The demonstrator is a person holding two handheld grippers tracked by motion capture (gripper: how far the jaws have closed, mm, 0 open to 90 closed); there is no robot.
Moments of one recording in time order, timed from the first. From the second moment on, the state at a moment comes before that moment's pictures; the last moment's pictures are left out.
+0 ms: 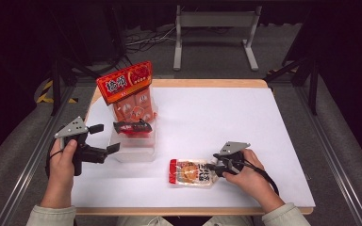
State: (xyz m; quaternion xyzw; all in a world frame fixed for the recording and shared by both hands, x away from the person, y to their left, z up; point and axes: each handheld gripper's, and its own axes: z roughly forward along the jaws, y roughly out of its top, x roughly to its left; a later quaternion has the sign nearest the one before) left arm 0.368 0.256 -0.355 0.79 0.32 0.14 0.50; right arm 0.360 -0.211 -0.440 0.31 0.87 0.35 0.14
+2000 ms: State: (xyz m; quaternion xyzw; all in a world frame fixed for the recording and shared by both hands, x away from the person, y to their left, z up) left arm 0.368 0.226 -0.357 0.78 0.27 0.12 0.55; right arm 0.361 -0.181 -0.324 0.21 0.86 0.45 0.12
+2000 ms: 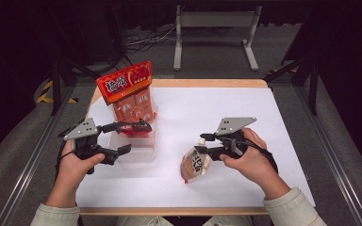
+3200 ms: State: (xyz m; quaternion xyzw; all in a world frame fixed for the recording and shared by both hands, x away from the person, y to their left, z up) left arm 0.368 0.159 -0.370 0.81 0.18 0.08 0.55; right arm 0.370 -0.161 -0.291 0.16 0.87 0.45 0.12
